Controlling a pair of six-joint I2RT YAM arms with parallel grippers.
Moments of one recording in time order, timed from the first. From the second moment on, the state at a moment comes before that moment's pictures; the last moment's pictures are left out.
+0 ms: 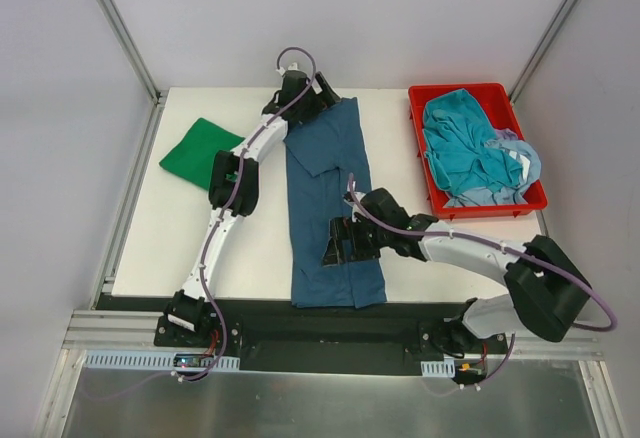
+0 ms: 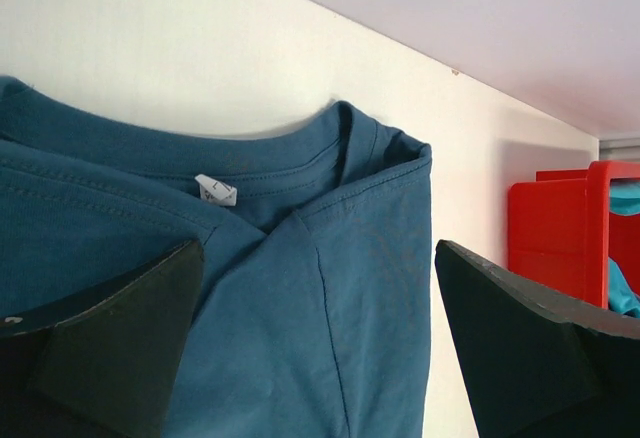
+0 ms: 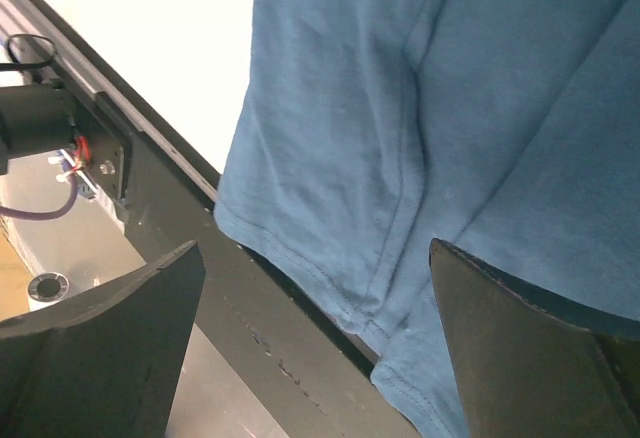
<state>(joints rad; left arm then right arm) -0.34 2.77 2.51 -0.20 0.16 -0.84 0.82 1.41 0.71 -0.18 -0.38 0.63</state>
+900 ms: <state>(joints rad) -0.38 2.13 1.79 -0.15 0.34 -0.52 1.00 1.40 0.70 -0.15 -0.37 0.58</state>
